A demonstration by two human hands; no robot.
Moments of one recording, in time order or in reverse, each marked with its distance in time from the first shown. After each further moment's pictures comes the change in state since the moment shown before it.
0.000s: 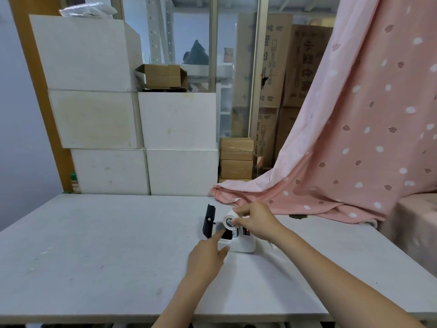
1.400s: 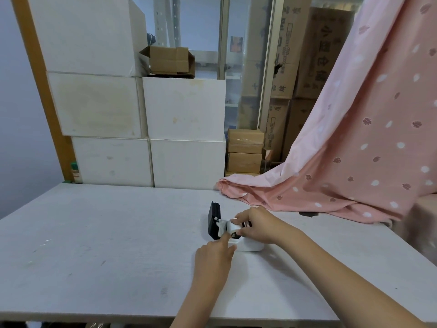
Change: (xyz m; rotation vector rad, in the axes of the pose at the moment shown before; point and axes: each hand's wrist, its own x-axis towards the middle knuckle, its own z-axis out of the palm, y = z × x) left_hand -0.007 -0.004 0.012 0.180 0.127 0.108; right_hand 0.016 0.012 0.021 -0.364 -0.266 -0.069
